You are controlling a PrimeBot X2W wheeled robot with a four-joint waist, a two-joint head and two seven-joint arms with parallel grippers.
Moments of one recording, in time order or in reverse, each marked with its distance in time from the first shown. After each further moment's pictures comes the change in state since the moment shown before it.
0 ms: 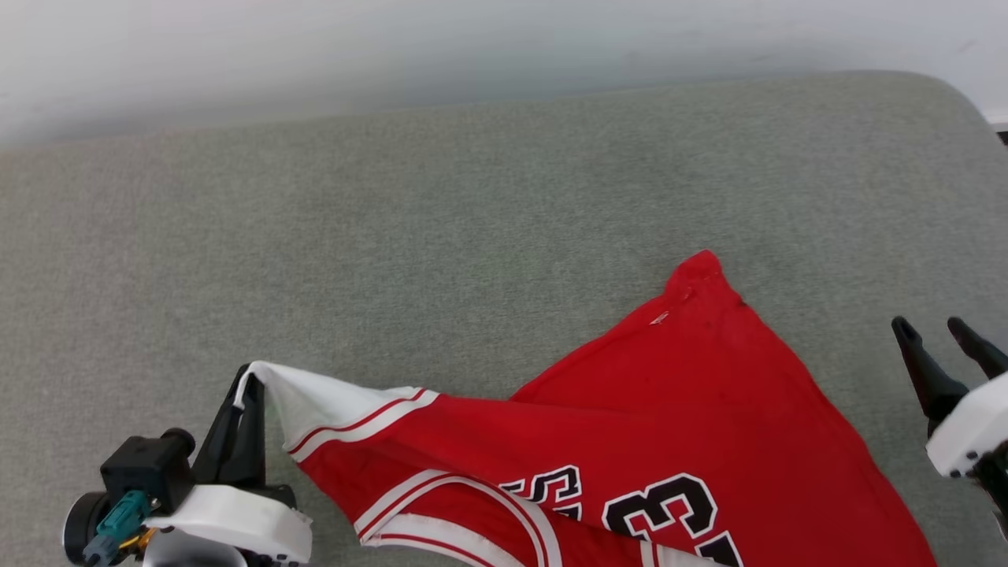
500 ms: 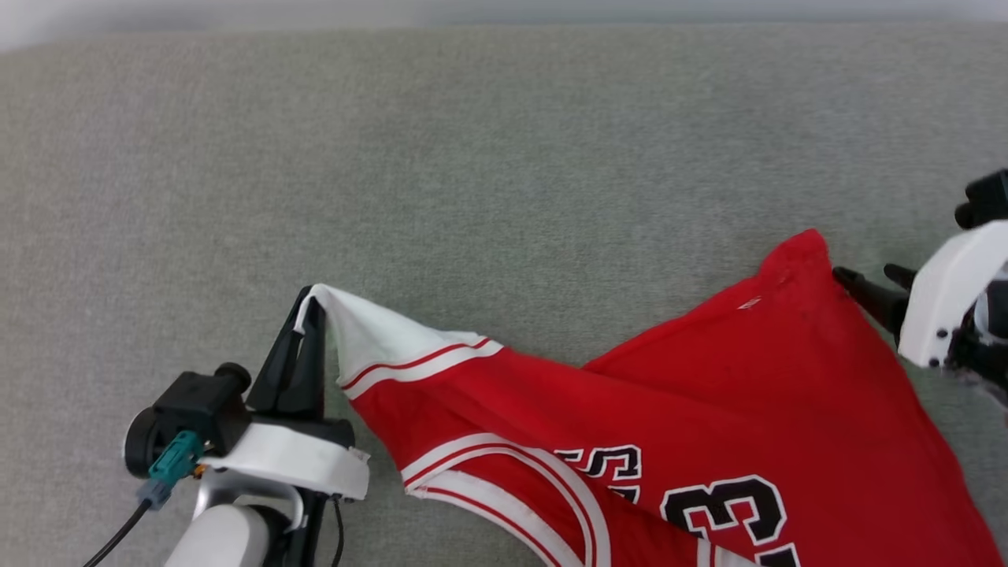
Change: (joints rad) left arm -0.177 -0.056 -0.082 0.029 0.032 -0.045 -0.043; right arm -0.361 -0.044 0.186 0.183 0.146 0.000 0.426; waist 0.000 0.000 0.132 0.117
